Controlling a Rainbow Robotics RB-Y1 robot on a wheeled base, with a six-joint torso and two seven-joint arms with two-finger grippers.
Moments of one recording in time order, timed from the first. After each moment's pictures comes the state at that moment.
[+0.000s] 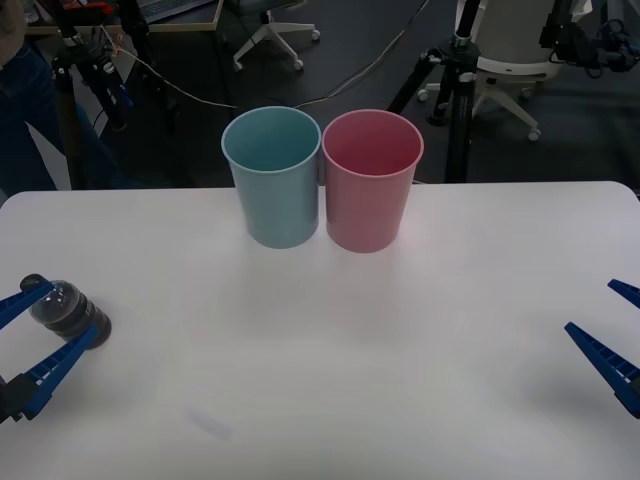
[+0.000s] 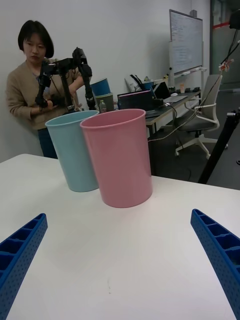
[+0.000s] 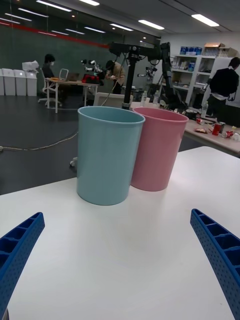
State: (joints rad) right arm 0.35 -0.40 -0.52 -1.66 0.96 -1.22 0.00; left arm 0.35 0.40 0.52 -1.66 -0.96 -1.22 0.00
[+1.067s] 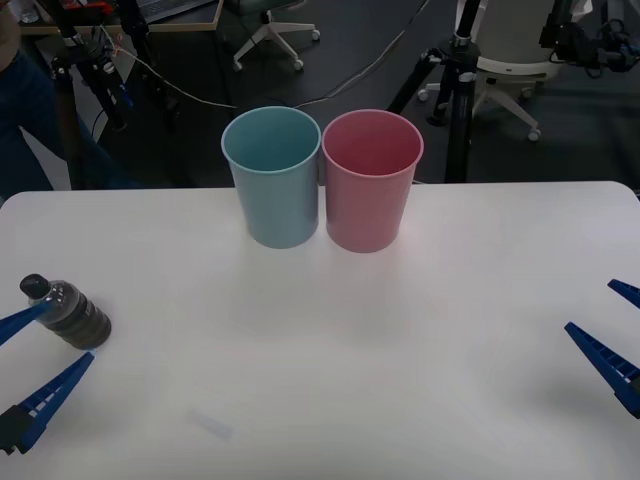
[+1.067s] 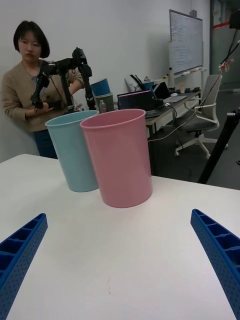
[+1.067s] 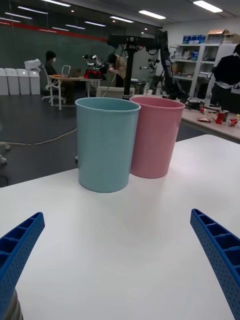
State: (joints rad) right arm 0.35 -0.40 -0.52 -1.66 0.96 -1.22 0.00; left arm 0.46 0.42 0.49 -1.68 -0.89 -1.20 -0.12
